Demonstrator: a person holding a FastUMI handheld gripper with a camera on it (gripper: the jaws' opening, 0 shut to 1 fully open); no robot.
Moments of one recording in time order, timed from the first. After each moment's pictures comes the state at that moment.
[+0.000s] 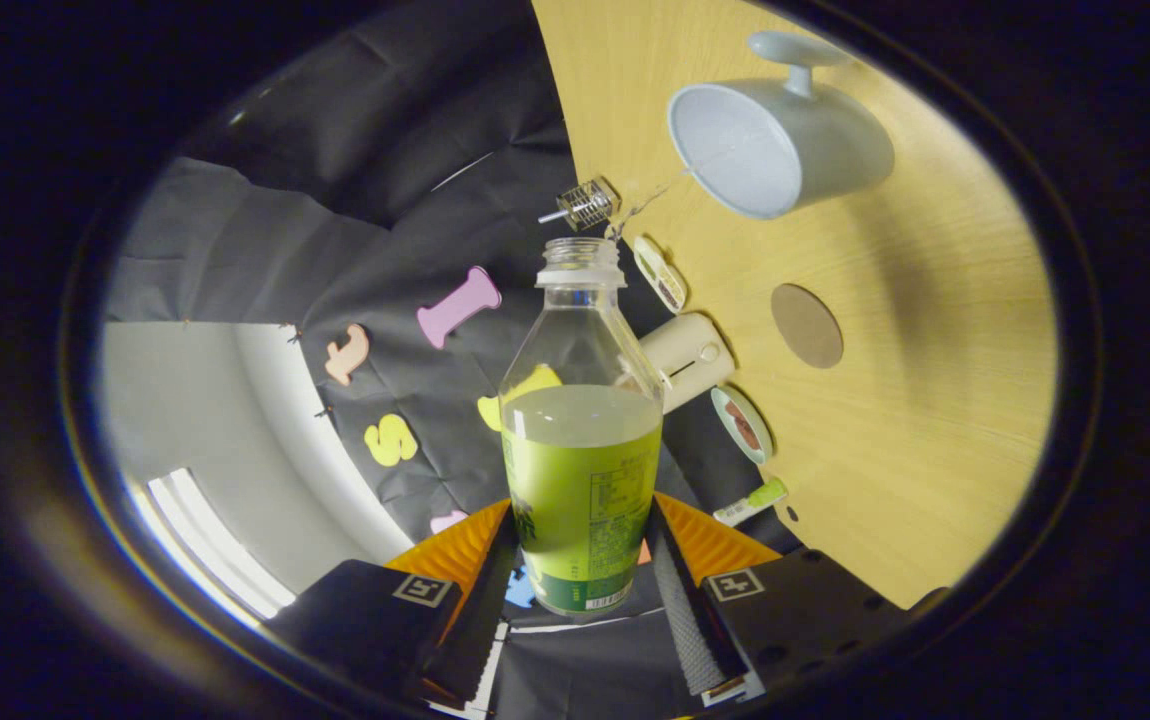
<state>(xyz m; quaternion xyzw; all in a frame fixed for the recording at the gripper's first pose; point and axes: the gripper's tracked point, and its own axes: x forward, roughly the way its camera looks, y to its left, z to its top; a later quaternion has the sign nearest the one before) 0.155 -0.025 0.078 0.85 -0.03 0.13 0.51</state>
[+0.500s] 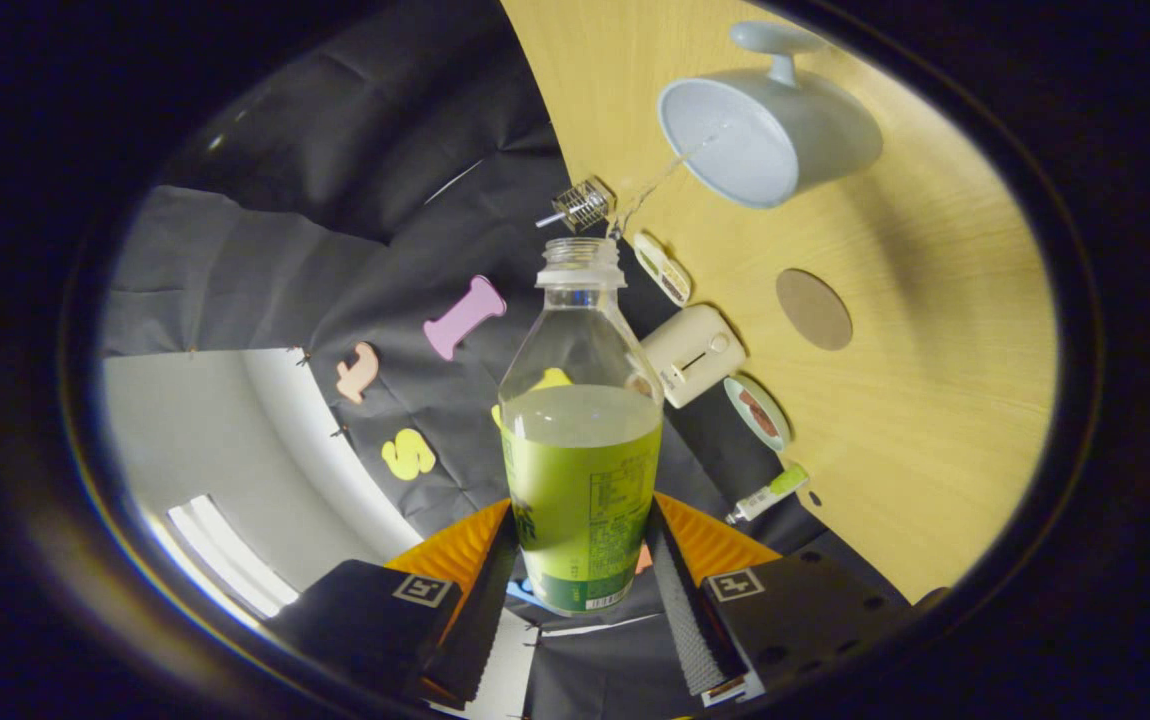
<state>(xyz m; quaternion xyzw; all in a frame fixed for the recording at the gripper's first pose) 0.150 -0.032 0.092 0.87 -0.04 0.15 0.47</state>
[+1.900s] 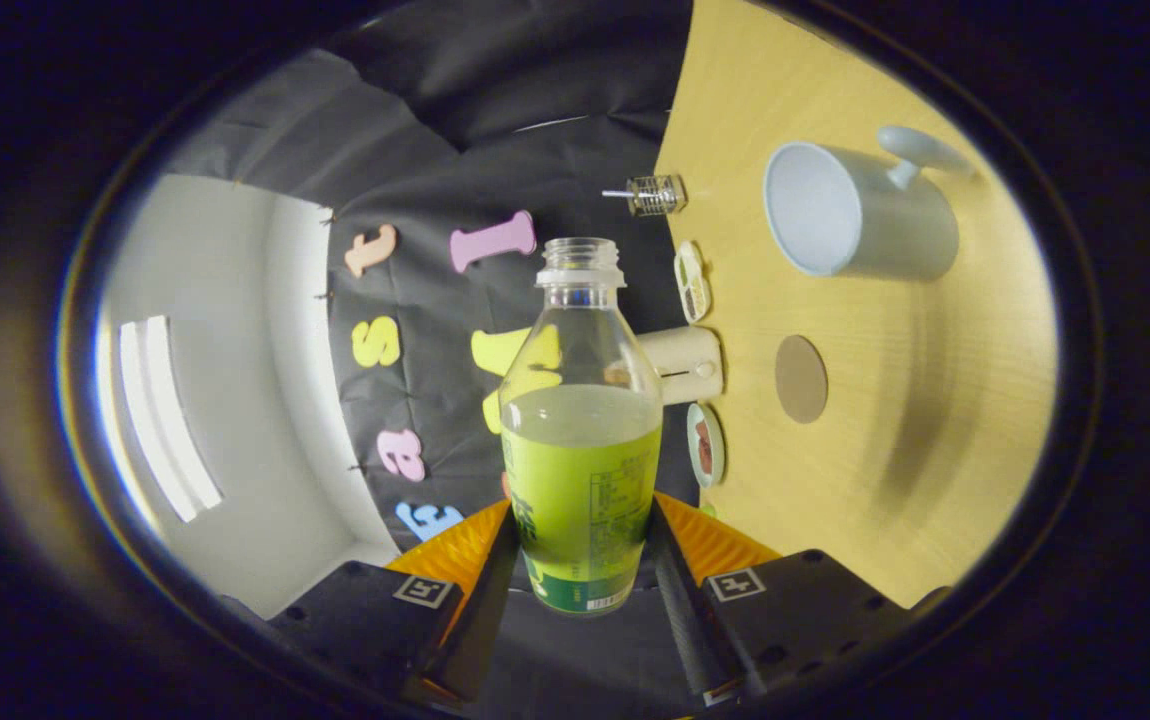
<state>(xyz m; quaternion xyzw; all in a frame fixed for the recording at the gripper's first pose) 0.127 0.005 0.046 0.69 0.01 0.15 0.70</state>
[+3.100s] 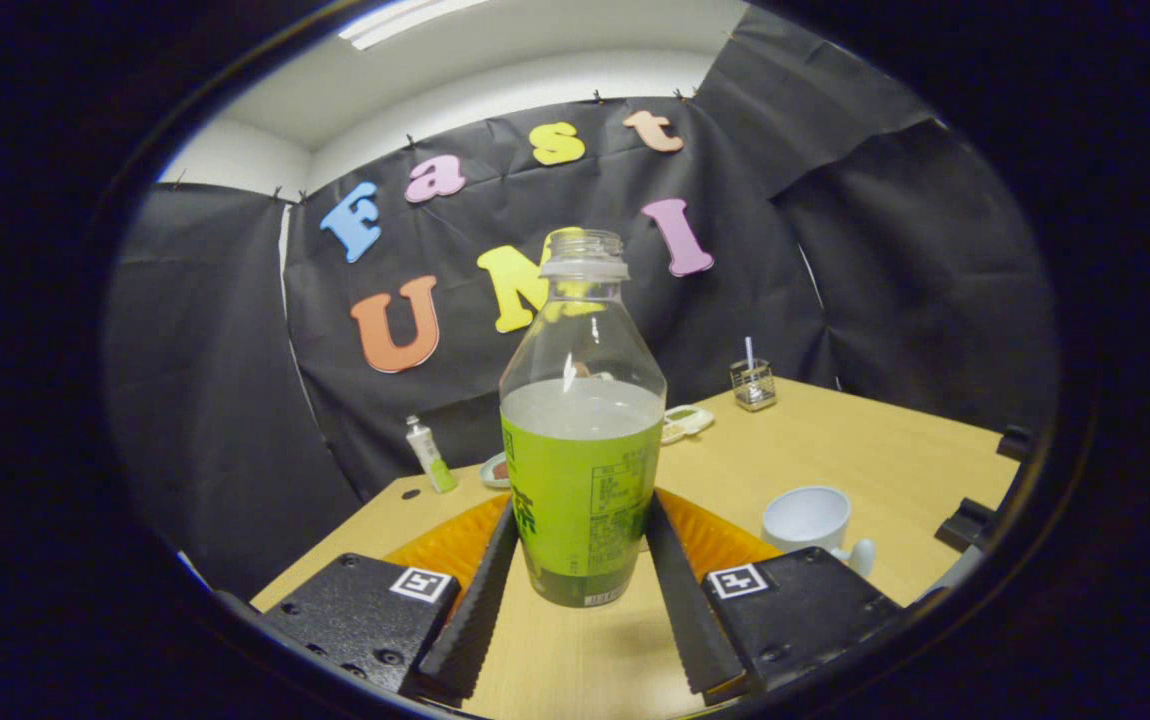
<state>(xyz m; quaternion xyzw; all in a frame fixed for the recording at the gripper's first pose) 0.105 -0.009 0.021 0.10 0.06 -0.02 0.99</state>
